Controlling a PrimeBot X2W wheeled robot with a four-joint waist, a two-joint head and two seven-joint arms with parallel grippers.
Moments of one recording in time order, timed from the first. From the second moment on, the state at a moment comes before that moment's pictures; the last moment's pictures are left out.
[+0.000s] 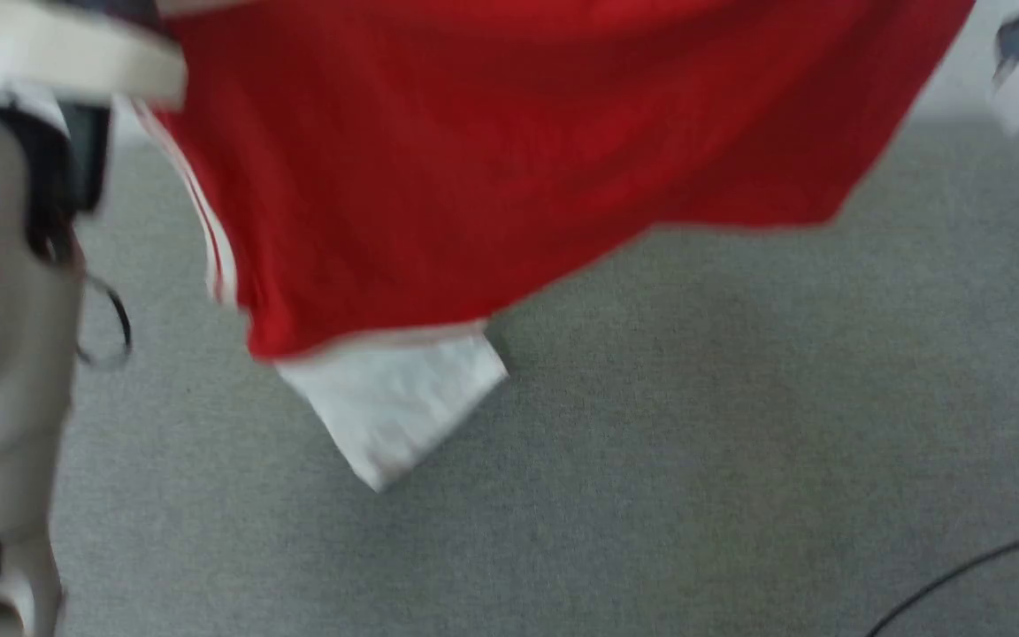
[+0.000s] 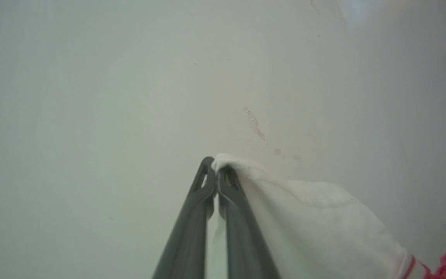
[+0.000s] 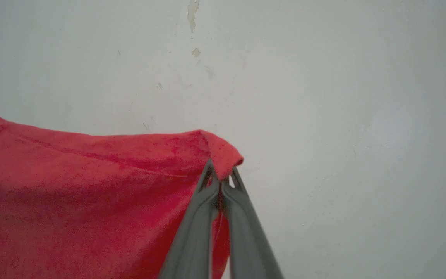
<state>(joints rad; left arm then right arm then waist) -0.89 0.43 -0.22 0.09 -0.30 0.02 -0.15 -0.99 -0.58 0.47 0.38 0.48 0.13 -0.08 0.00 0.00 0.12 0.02</state>
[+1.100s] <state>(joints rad) -1.71 0.40 -0.18 0.57 -0.31 -0.05 -0.25 -1.62 -0.49 0.33 0.62 0.22 0.13 -0.05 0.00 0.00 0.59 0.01</state>
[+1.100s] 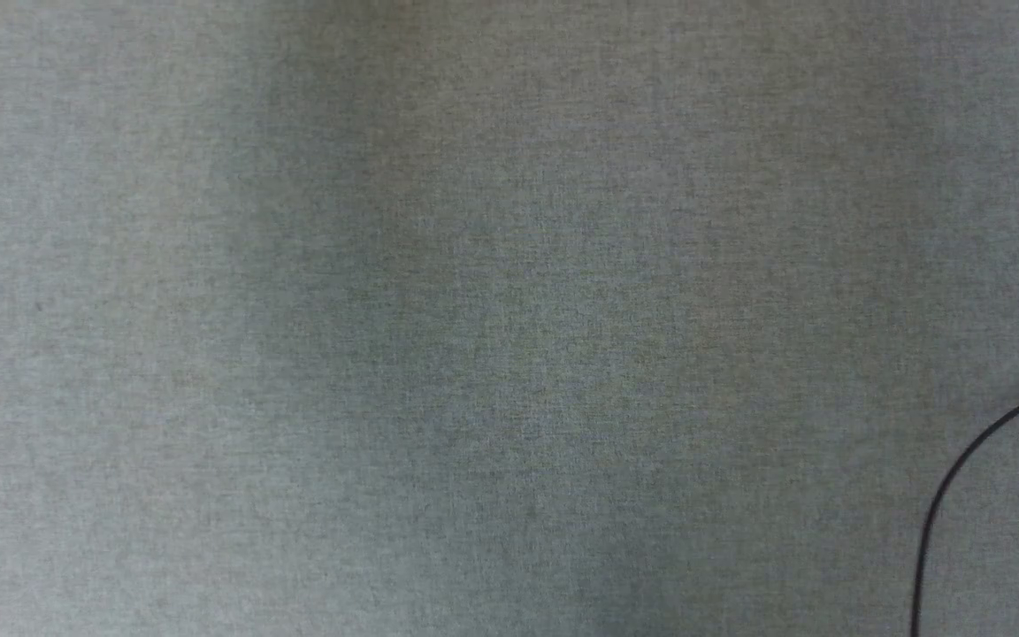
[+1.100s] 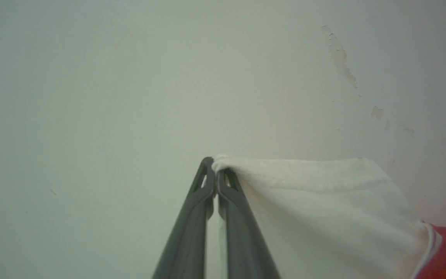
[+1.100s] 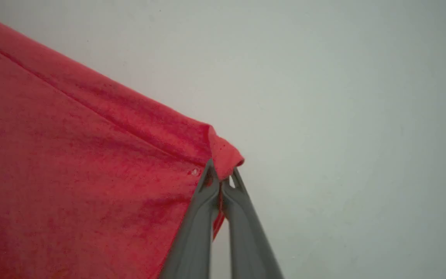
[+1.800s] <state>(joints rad) -0.64 0.33 0.00 0.23 -0.32 -0.08 -0.26 -0.97 -0.47 0.65 0.69 0.38 0.13 -0.21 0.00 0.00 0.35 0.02</state>
